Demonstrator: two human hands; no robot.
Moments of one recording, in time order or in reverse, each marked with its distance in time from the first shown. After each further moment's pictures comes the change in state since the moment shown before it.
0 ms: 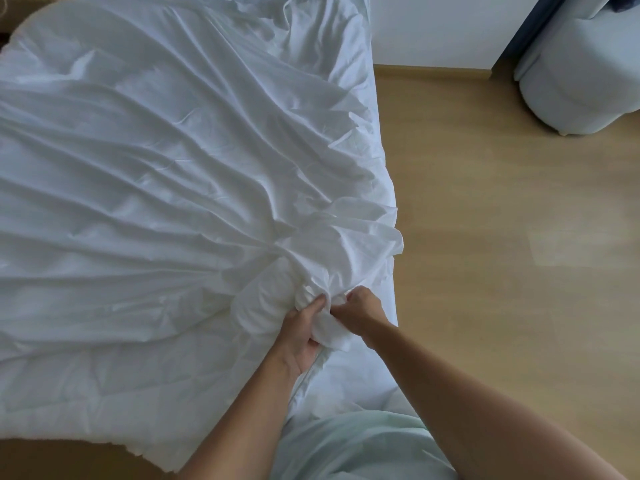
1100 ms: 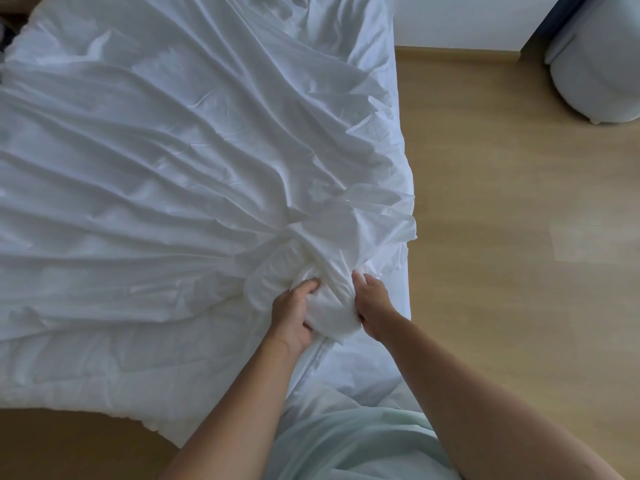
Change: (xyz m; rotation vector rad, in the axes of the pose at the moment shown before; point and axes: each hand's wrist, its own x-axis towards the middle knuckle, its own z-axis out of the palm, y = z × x) left_hand 0.005 0.020 -0.018 -0.038 0.317 0.047; right_hand 0.028 0.011 0.026 0.600 -0.051 0.082
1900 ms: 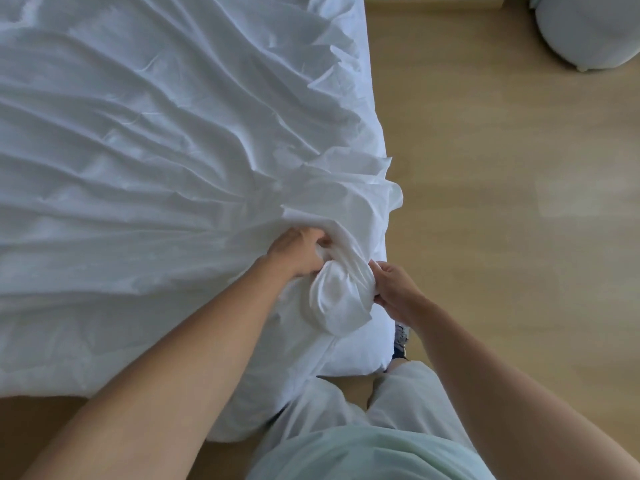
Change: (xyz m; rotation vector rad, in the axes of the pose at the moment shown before) left_hand 0.039 -0.005 0.064 1.789 -0.291 0.664; right_hand 0.010 0.053 -0.112 -0.022 -0.118 -0.015
